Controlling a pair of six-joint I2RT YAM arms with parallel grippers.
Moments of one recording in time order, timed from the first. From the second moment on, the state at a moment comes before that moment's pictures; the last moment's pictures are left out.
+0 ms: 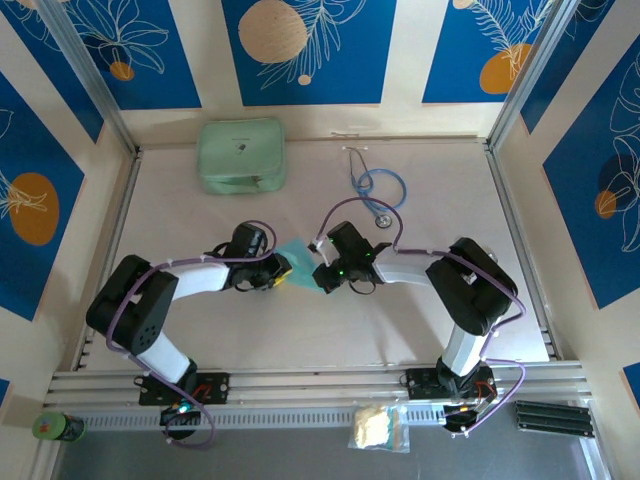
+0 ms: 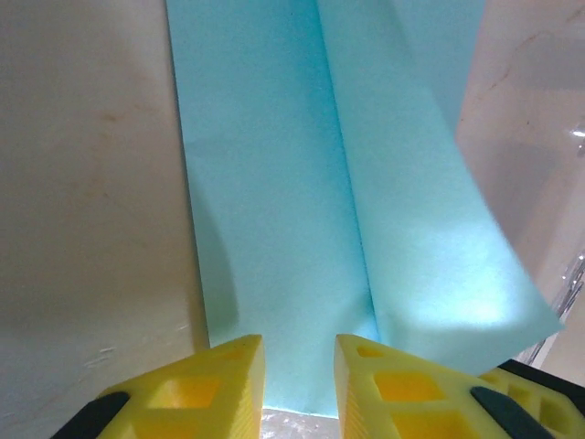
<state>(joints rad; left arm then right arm) -0.51 1.60 0.68 -0.02 0.36 -1.12 0.71 1.74 0.87 -0.10 -0.33 0.13</state>
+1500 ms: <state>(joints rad) -0.52 1.67 0.70 0.08 0.42 -1.12 0.64 1.81 0.89 -0.11 -0.55 0.28</state>
